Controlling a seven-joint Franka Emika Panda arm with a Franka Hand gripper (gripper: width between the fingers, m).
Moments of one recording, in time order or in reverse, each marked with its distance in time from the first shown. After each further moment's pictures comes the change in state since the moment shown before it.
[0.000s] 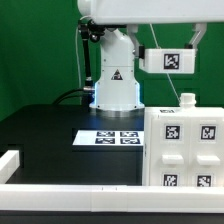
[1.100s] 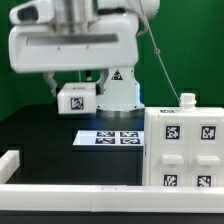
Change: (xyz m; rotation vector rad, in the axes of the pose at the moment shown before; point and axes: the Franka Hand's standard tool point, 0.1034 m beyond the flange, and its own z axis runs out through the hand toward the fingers) arm -0.060 0.117 0.049 0.028 -0.054 -0.032
